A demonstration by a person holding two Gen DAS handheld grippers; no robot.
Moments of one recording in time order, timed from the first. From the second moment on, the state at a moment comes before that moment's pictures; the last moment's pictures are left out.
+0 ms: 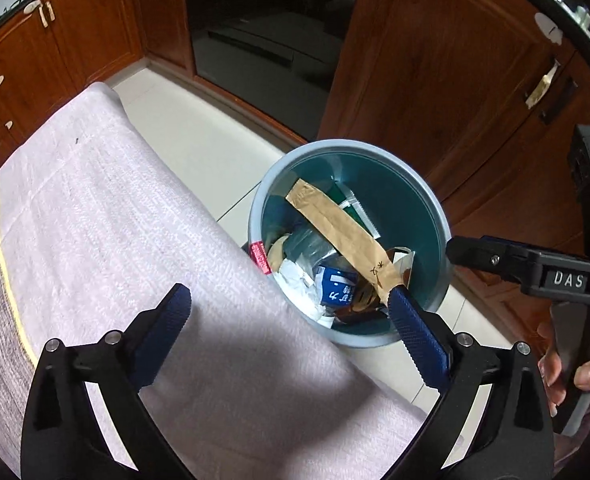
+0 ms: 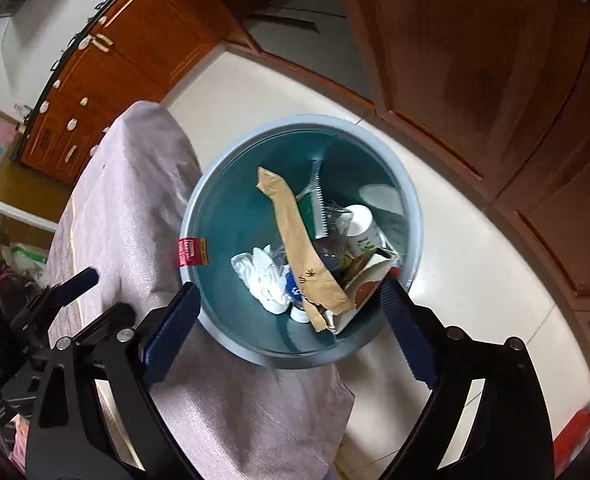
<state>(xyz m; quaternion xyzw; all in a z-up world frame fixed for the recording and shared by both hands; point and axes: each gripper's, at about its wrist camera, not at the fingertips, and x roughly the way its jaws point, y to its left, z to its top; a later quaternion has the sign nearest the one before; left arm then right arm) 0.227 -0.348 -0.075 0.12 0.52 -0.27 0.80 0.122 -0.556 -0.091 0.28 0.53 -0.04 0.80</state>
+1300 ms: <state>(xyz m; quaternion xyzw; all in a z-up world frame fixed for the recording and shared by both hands) 0.087 -0.212 0.025 0.08 0.44 -0.20 0.87 -0.004 -0.412 0.022 0.04 0.50 -0.05 0.86</state>
